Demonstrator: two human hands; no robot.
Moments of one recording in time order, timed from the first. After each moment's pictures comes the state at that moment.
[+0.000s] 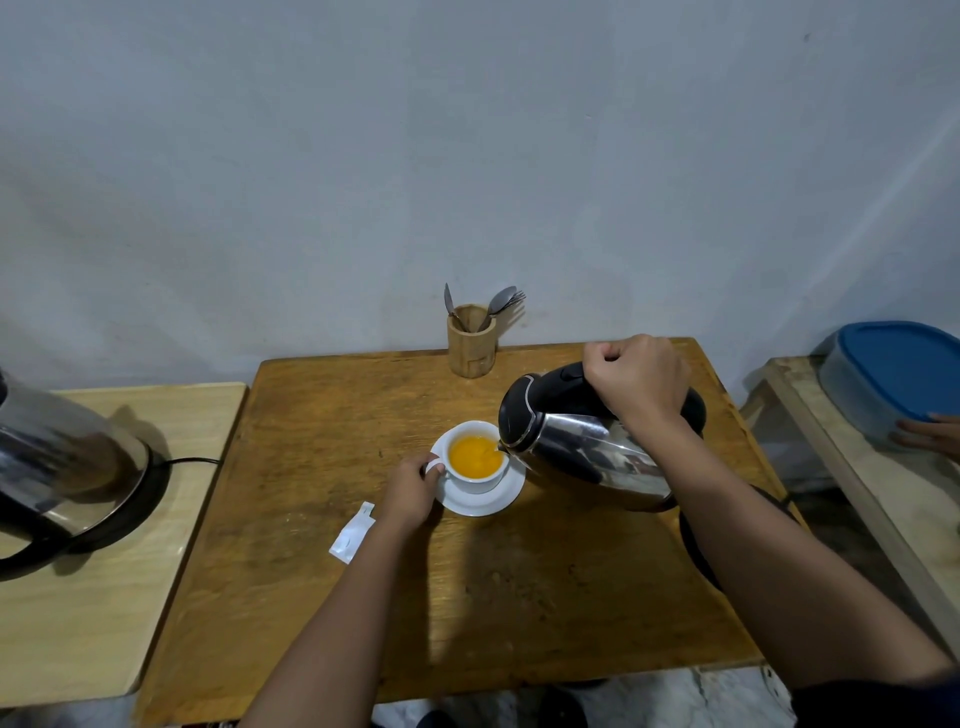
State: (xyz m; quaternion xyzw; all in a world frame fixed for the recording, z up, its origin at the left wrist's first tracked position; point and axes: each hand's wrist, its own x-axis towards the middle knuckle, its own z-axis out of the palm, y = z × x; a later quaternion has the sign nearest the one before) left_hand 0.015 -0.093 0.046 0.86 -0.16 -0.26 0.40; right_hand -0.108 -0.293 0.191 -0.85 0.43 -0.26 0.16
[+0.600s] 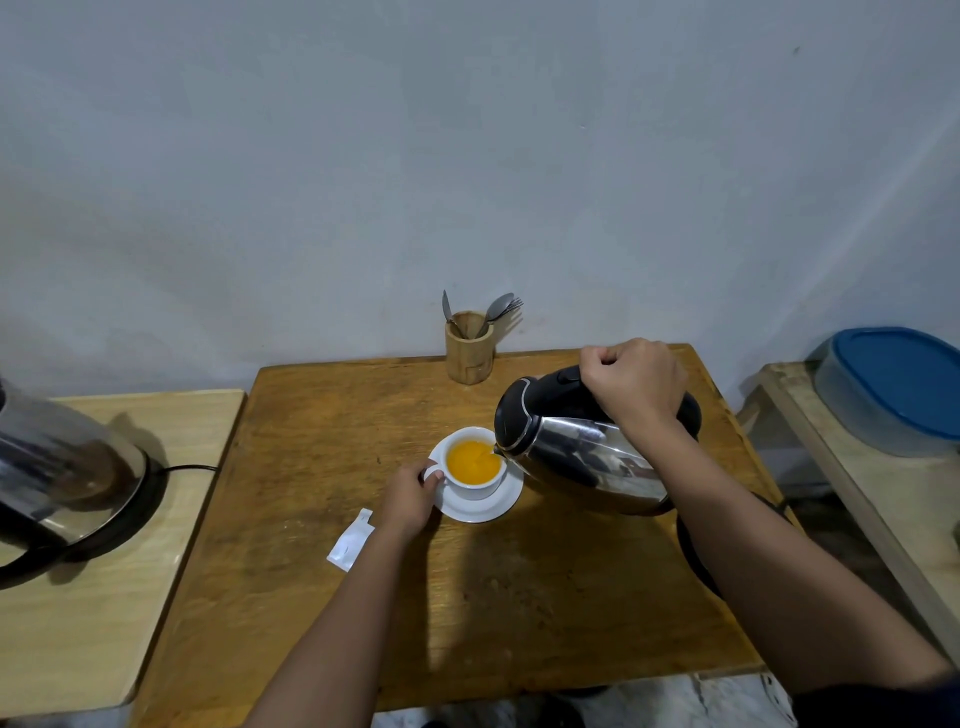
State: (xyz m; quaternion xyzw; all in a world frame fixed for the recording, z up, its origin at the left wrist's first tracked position) left_hand 0.012 -0.094 0.050 0.87 -0.14 -0.27 0.40; right_hand -0.107 -0.292 0.193 -0.85 0.42 -0.27 0.15
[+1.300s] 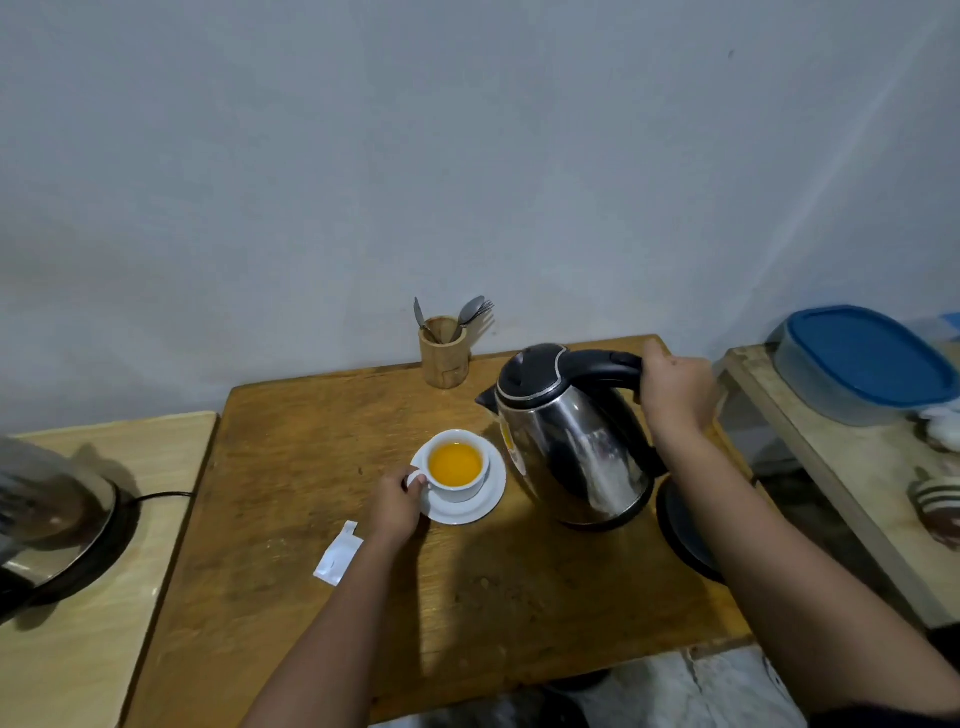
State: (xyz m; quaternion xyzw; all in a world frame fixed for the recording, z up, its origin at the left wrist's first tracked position) left_hand 0.006 -0.095 0.054 0.86 -0.14 -0.26 0.41; right_hand -0.154 -0.301 0.200 -0.63 0.59 -0.37 0.34
